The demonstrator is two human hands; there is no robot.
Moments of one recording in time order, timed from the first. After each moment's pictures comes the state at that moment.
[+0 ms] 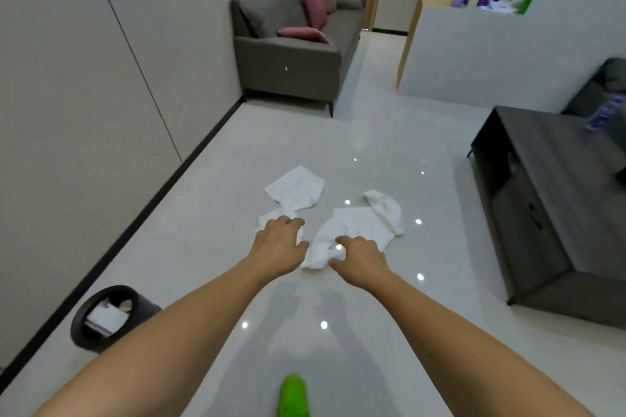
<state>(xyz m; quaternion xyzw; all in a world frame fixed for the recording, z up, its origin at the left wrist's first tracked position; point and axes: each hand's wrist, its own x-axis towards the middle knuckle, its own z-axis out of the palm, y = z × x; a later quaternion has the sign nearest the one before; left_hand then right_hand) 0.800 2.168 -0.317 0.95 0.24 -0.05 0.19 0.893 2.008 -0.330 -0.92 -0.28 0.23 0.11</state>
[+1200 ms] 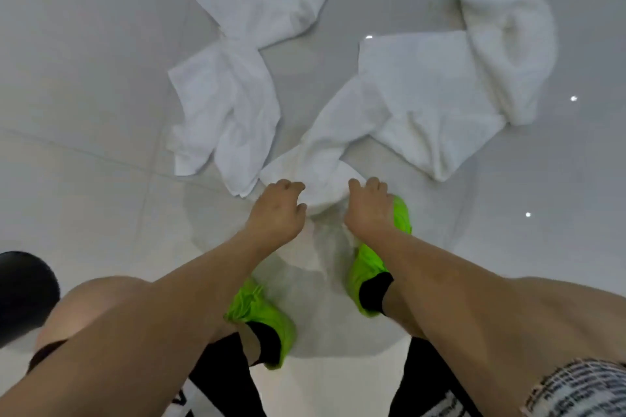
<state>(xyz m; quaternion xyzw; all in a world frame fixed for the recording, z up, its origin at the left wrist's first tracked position) 1.173 2.327 -0.978 0.86 0.30 -0.29 0.30 1.283 2.181 -1.023 -0.88 -0.26 0.40 -0.07</state>
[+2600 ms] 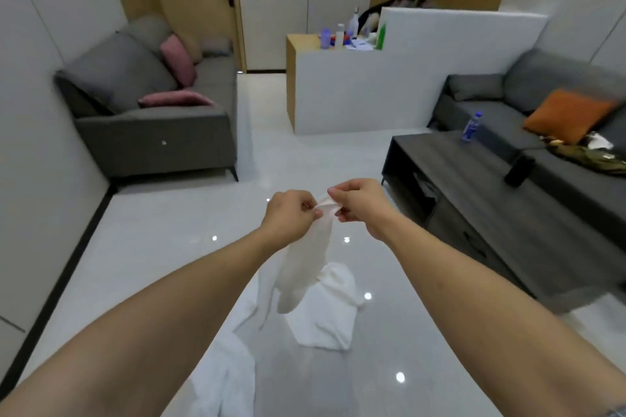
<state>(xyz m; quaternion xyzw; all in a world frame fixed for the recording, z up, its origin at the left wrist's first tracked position) 1.253 2.322 -0.216 0.93 0.02 0.04 0.37 1.292 2.156 -0.194 -0.78 0.01 0.12 0.62</state>
